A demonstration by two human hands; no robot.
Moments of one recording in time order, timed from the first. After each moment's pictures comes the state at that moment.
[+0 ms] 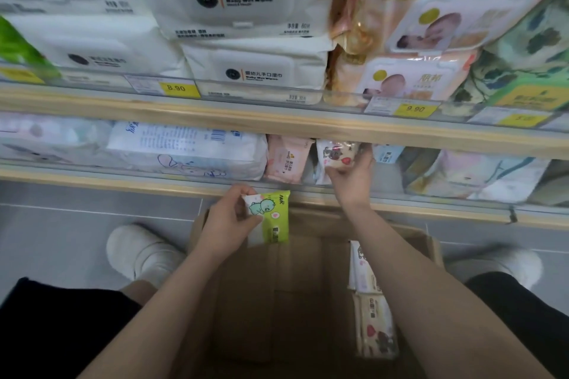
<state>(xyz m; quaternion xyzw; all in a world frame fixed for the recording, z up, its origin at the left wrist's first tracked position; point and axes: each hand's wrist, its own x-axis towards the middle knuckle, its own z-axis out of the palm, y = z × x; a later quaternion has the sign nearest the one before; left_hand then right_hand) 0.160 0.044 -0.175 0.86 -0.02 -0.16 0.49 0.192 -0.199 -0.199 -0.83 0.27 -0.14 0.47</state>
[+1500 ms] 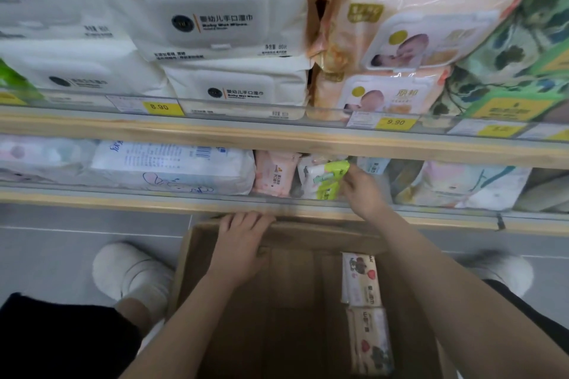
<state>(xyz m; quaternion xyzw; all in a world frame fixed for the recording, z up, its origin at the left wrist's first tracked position) 0.151 0.013 -0.206 0.96 -0.27 -0.05 0.09 0.183 -0.248 -0.175 -0.92 0.15 0.05 0.36</state>
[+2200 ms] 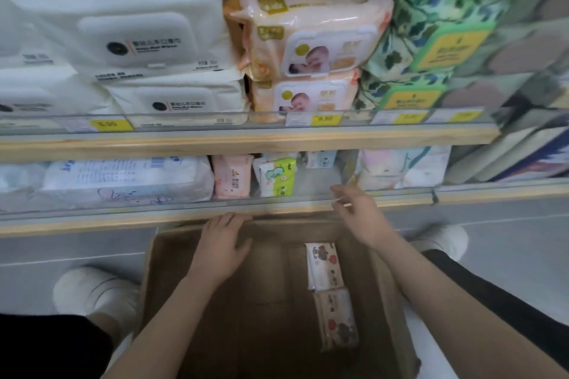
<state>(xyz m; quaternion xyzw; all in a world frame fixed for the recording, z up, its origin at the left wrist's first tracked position) 0.137 -0.018 -0.177 0.94 -0.25 -0.10 0.22 0.082 -0.291 -0.132 -0.93 0.15 0.04 0.34</state>
